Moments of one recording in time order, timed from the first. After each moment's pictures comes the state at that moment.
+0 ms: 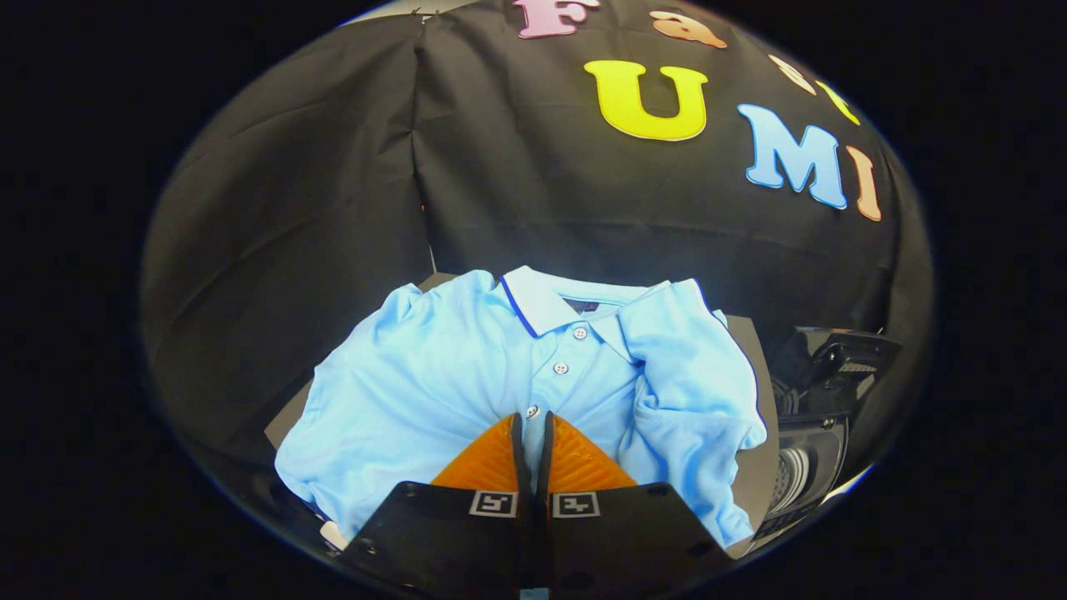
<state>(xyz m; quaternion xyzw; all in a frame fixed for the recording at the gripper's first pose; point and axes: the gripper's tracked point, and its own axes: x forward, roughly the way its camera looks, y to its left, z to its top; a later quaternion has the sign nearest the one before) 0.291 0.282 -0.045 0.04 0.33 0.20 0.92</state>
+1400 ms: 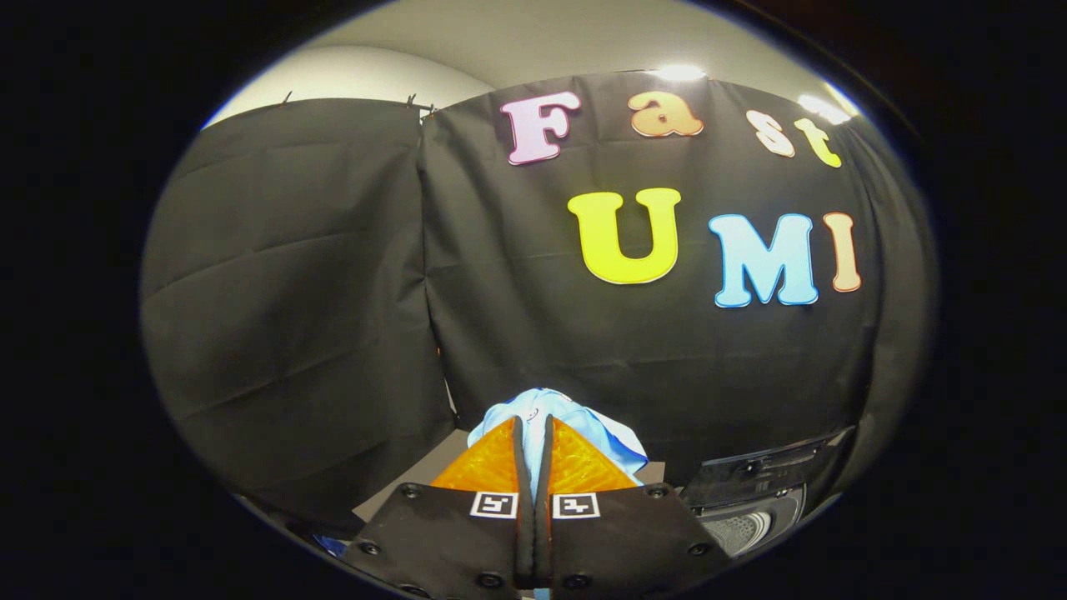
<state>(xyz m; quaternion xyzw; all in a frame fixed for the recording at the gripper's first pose) 0.302 0.189 0.179 0.10 0.15 0.20 0.96</state>
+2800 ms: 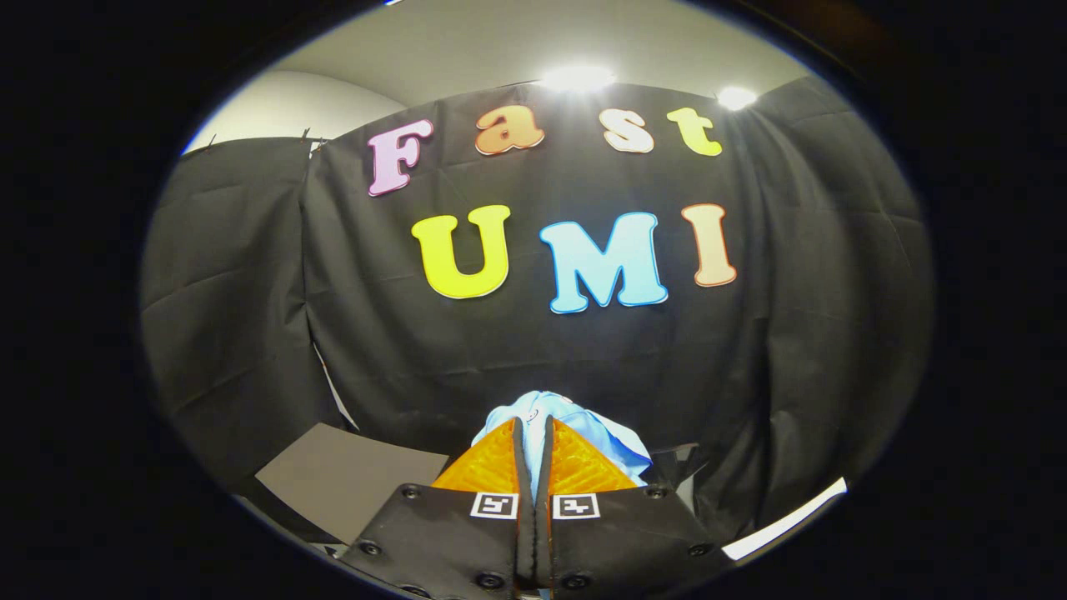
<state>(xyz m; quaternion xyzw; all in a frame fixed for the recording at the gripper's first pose) 0.307 -0.136 0.127 0.12 0.15 0.06 0.98</state>
